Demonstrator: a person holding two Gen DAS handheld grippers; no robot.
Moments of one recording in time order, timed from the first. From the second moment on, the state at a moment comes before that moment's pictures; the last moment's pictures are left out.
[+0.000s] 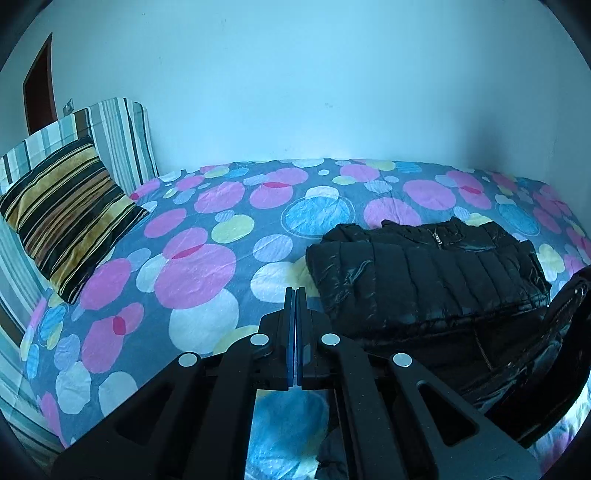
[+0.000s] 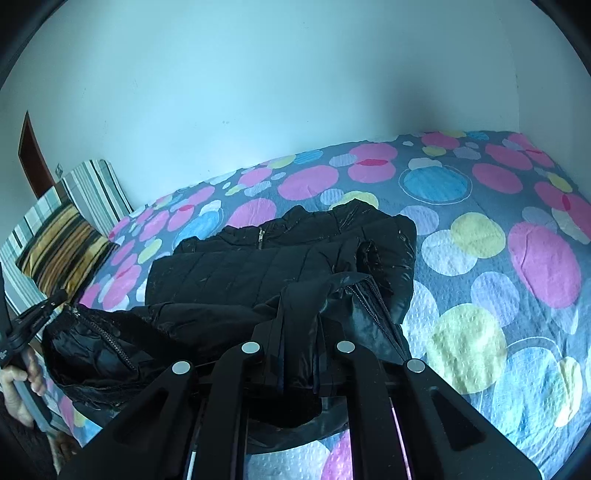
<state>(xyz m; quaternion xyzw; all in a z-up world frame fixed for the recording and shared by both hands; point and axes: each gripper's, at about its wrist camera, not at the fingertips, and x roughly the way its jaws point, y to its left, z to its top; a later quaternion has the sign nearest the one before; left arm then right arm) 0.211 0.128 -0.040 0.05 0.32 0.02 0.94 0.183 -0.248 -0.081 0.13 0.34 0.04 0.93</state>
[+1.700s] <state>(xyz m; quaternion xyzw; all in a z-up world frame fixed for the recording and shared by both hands) 0.036 0.127 -0.171 -0.08 0.52 -0.12 0.84 0.010 -0.272 -0.180 0.17 0.47 0.03 0.86</state>
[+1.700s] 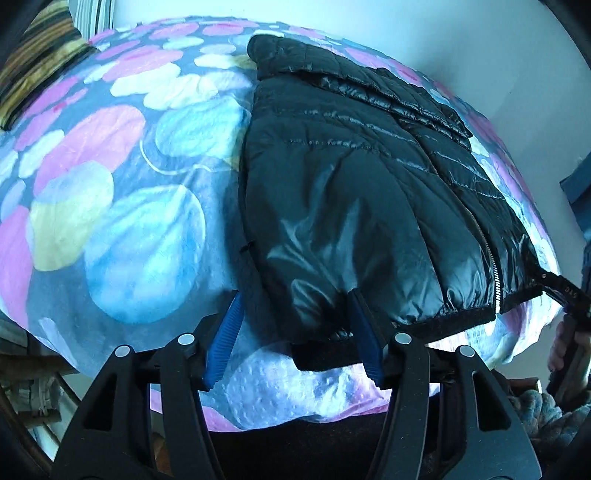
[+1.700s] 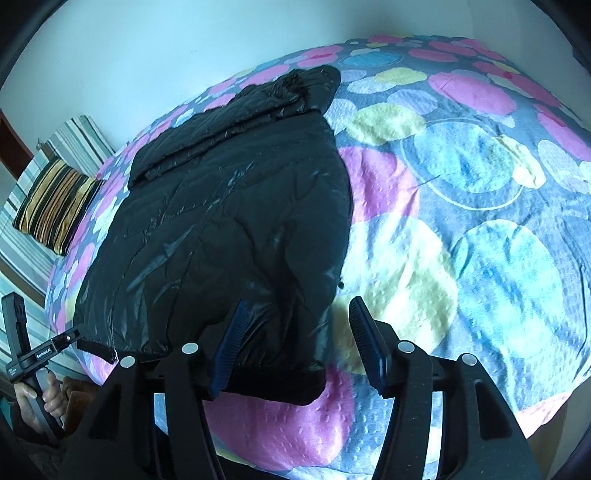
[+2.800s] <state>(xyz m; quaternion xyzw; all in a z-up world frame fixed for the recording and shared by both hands) 0.189 0.110 -0.036 -0.12 0.35 -0.15 0.92 0.153 -0.293 -0.068 0.24 0.32 0.10 0.91</state>
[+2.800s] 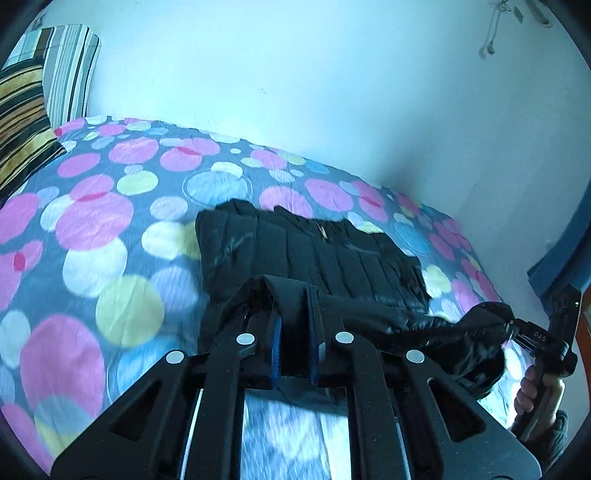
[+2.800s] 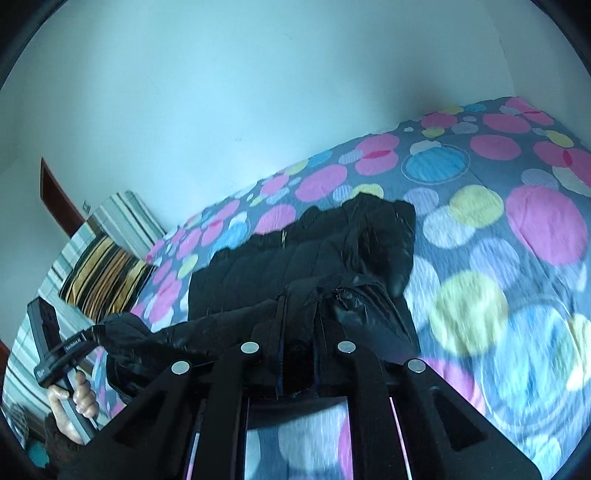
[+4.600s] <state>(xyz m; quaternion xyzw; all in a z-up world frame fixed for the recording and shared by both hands) 0.357 0.129 -0.128 -0.03 0.42 -0.14 0.90 0.324 -0.310 -0.126 0.08 0.40 0.09 0.91</state>
